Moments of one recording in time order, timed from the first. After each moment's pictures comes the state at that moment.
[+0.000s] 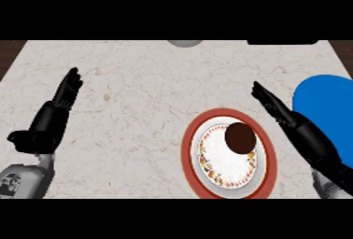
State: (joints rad) left arm -0.19 0.41 -0.13 -1.52 0.12 0.14 -0.09; right arm -0.18 -0.52 0.31 -1.70 -0.19 0.10 -0.20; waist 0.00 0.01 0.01
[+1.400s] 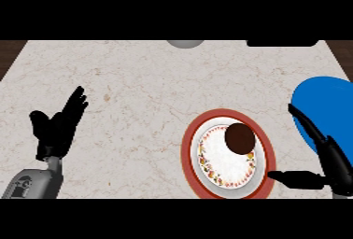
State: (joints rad) left arm -0.15 0.31 -0.06 -1.40 0.15 0.13 0.13; right arm 0.07 -0.50 0.17 -1.64 0.20 -0.17 -0.19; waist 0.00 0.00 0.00
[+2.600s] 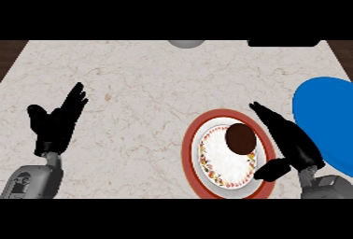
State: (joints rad) left arm -0.18 0.27 0.00 -1.41 0.11 0.07 0.17; right arm -0.14 -0.44 0.32 -1.67 0.55 0.18 0.39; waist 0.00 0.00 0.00
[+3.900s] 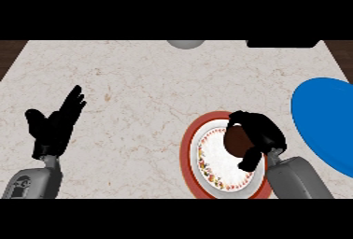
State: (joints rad) left arm -0.16 0.22 0.08 -1.40 0.04 0.00 0.15; right arm -0.27 -0.24 0.30 -1.42 0.81 0.33 0.30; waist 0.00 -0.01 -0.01
